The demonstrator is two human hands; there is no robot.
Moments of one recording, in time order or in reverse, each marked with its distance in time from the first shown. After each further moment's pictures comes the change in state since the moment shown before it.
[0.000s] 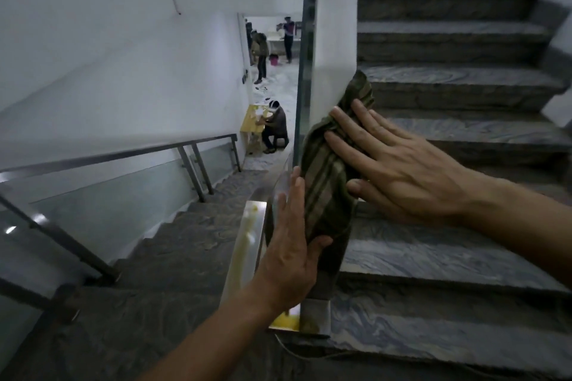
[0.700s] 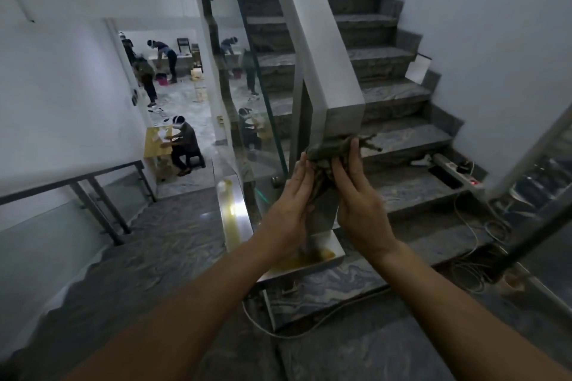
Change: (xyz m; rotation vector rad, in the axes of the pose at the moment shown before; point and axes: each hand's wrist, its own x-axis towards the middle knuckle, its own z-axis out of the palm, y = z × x) left_hand -0.063 -0.099 0.003 -0.173 -0.458 0.245; right_hand -0.034 -0.213 0.150 0.284 0.618 0.715
